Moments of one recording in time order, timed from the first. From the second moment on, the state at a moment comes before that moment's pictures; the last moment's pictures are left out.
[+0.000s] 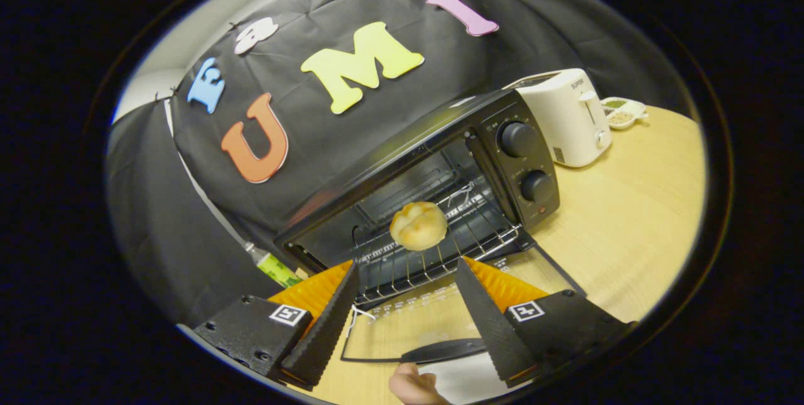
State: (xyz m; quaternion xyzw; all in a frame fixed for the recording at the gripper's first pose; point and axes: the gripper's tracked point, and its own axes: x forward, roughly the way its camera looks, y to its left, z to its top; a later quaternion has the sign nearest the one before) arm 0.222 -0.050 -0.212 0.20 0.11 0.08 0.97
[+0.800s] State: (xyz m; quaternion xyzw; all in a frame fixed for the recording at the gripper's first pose) arm 0.156 -0.051 -0.273 -0.04 0.19 0.04 0.98
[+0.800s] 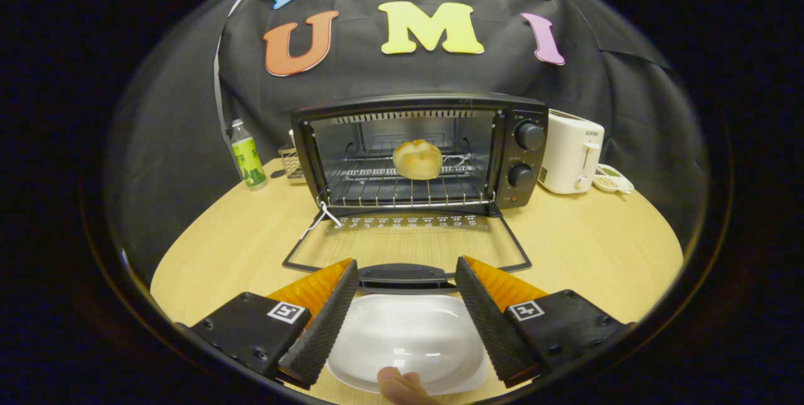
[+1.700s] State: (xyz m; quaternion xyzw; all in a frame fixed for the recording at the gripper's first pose) arm 0.161 -0.041 -0.294 -0.05 0.23 0.00 0.97
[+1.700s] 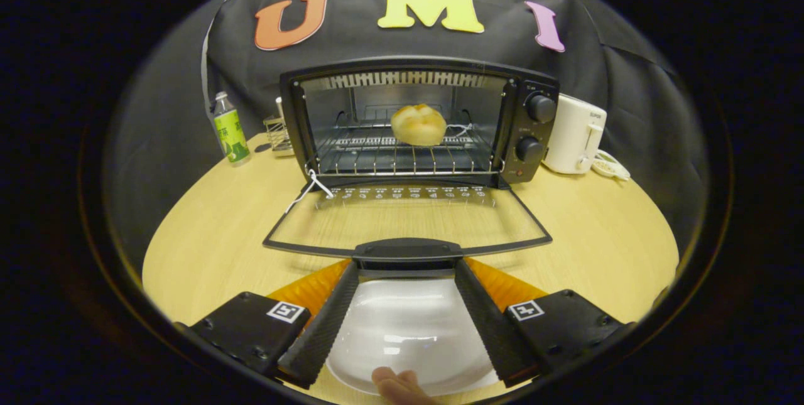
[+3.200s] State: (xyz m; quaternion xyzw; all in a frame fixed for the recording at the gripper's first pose) arm 0.220 -0.019 -0.151 -0.06 0.04 0.01 1.00
